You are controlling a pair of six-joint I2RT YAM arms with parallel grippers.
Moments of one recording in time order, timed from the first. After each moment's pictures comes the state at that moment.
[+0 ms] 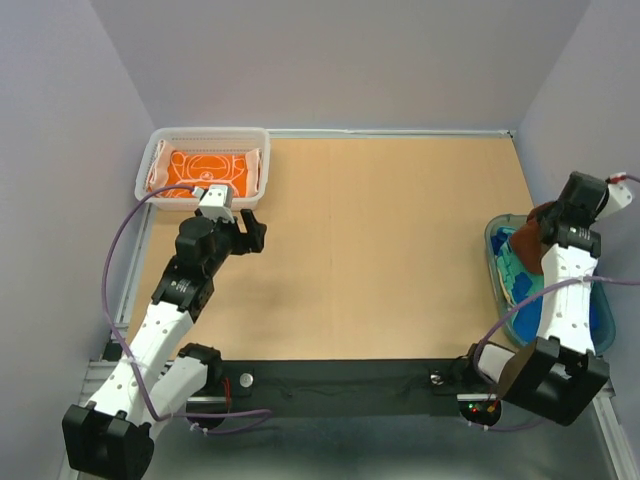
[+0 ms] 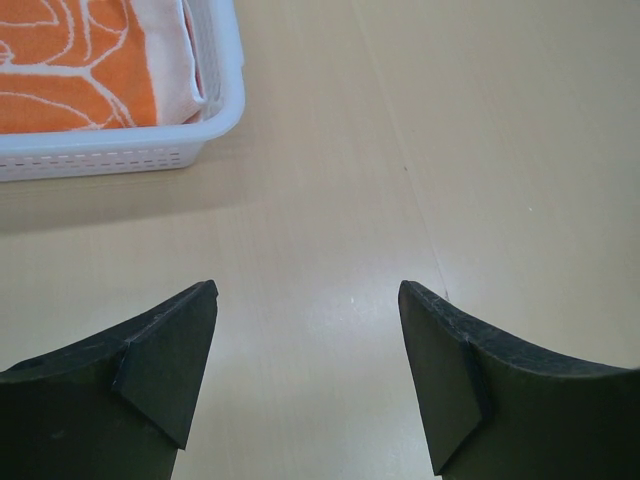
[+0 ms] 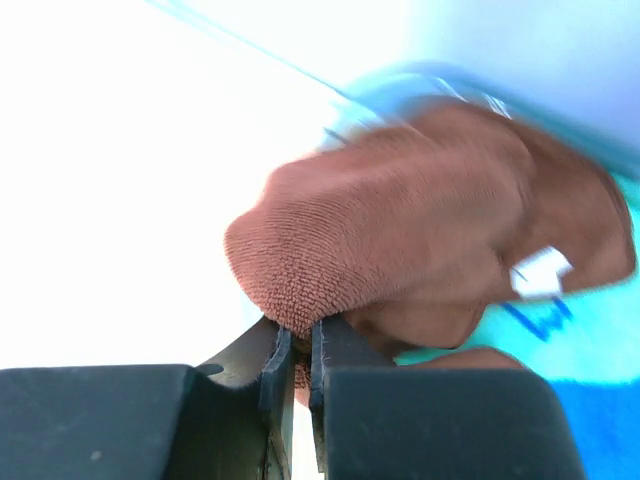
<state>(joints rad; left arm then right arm) -0.28 0.79 0.61 -0.12 0.05 -0.25 -0.47 1.14 0.99 -0.47 0.29 0.56</state>
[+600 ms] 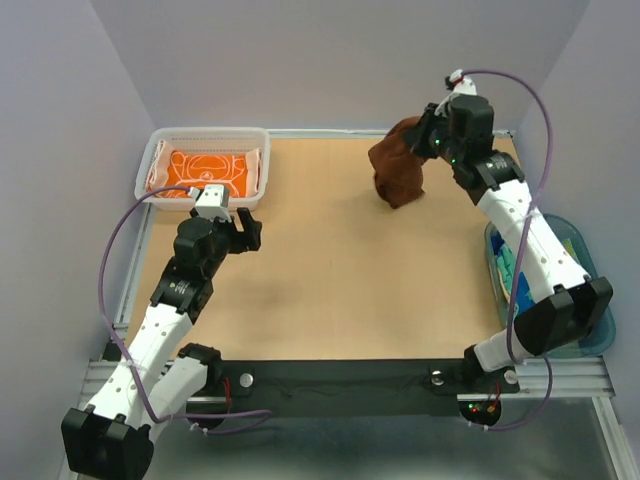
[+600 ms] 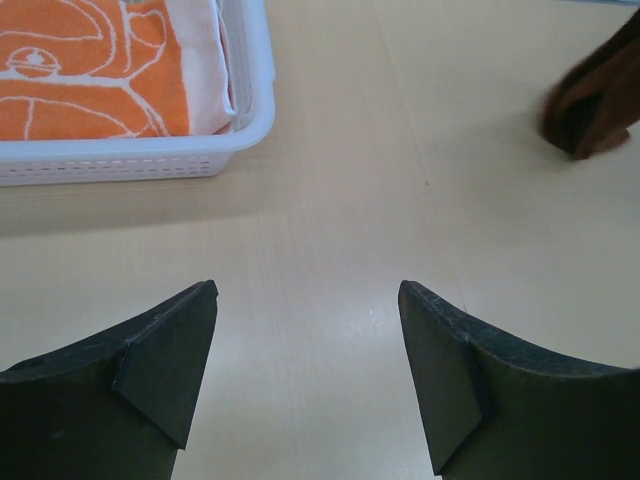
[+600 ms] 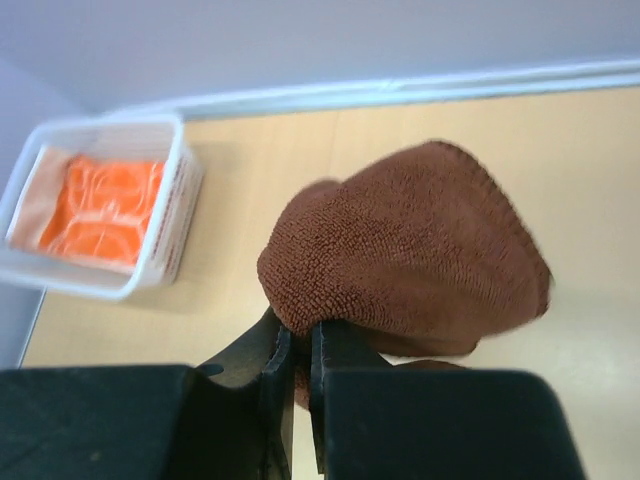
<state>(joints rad) -0.28 0.77 0.61 -0.12 -0.01 -0.24 0.27 1.51 1.64 -0.43 -0.02 0.40</state>
